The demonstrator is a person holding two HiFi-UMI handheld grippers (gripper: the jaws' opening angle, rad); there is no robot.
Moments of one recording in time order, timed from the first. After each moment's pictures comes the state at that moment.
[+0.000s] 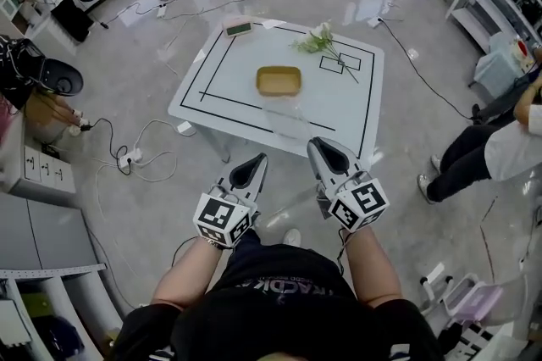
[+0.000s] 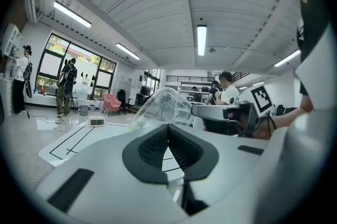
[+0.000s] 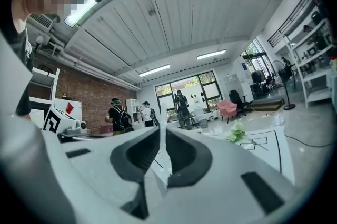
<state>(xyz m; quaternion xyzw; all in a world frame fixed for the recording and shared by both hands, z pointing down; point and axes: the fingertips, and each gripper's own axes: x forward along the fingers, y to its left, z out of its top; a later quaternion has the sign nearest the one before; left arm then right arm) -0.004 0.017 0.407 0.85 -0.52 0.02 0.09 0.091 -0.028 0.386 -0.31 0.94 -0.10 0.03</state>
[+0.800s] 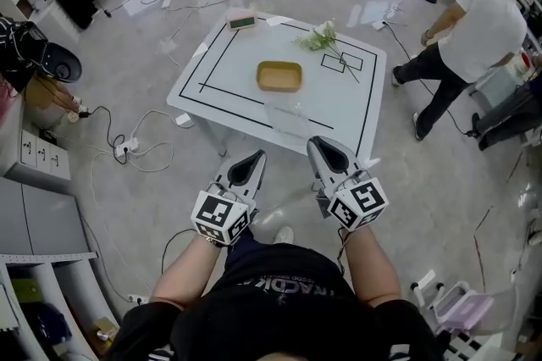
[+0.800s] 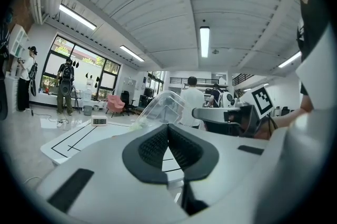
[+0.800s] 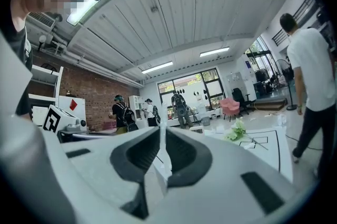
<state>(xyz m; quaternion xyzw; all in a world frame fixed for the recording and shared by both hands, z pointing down) 0.003 0.022 0.413 0.83 -0.54 0.00 0.09 0.098 -0.025 0.395 -0.30 0.95 -0.10 0.02</state>
